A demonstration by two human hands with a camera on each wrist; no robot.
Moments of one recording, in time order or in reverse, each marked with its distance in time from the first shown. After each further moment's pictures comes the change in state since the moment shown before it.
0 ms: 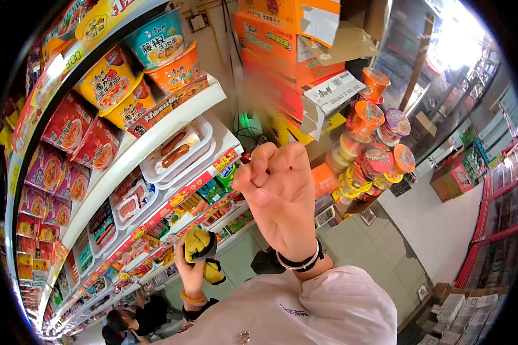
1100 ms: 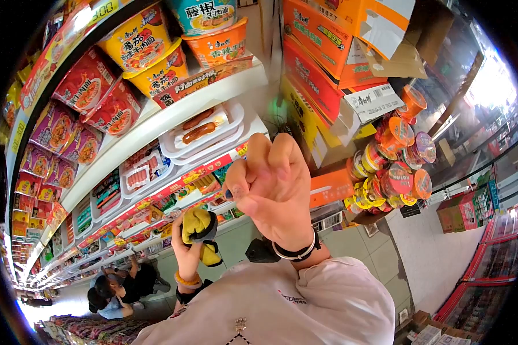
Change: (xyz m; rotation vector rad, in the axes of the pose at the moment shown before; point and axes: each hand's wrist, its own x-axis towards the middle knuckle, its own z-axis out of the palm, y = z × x) left_hand 0.019 0.015 -0.009 0.043 0.123 0.038; right_hand 0.024 0.044 -0.002 0.069 -0.068 0.210
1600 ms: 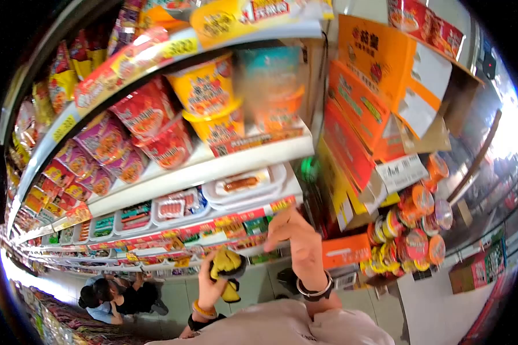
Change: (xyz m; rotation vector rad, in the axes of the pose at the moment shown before) left_hand 0.006 -0.026 -0.009 -0.027 0.043 0.008; right_hand 0.014 0.017 -0.033 -0.791 -0.213 -0.062
